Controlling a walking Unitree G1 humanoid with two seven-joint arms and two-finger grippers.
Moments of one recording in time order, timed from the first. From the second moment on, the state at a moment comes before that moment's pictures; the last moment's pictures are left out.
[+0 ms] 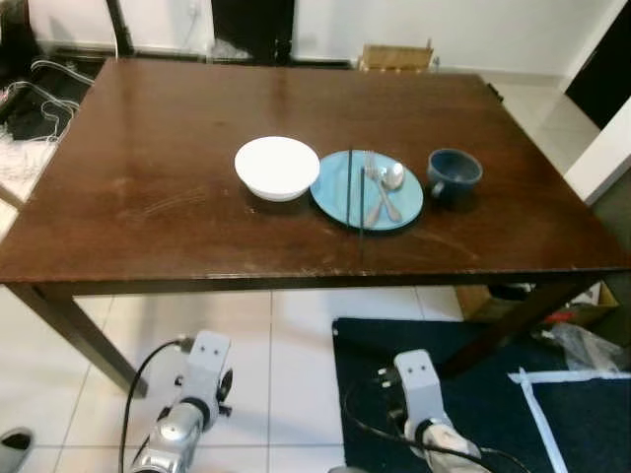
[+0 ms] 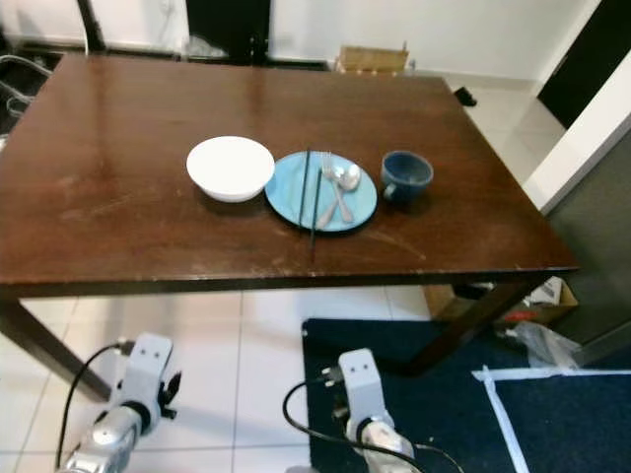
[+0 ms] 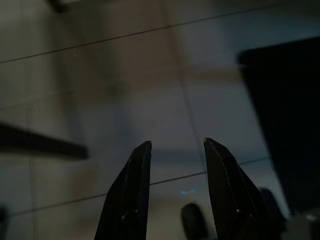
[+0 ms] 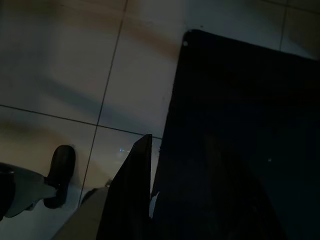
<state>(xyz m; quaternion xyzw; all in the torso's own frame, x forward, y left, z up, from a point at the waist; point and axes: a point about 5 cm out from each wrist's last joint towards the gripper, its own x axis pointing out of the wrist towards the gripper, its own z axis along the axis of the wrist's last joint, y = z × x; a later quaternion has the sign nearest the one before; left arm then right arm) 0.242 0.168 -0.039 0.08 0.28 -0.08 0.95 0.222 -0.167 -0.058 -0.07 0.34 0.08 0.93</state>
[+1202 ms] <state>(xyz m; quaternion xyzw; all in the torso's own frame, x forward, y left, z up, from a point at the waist) 0.231 0.163 -0.045 0.07 0.29 -0.10 0.95 0.260 -0.132 0.100 0.00 0.13 0.56 0.82</state>
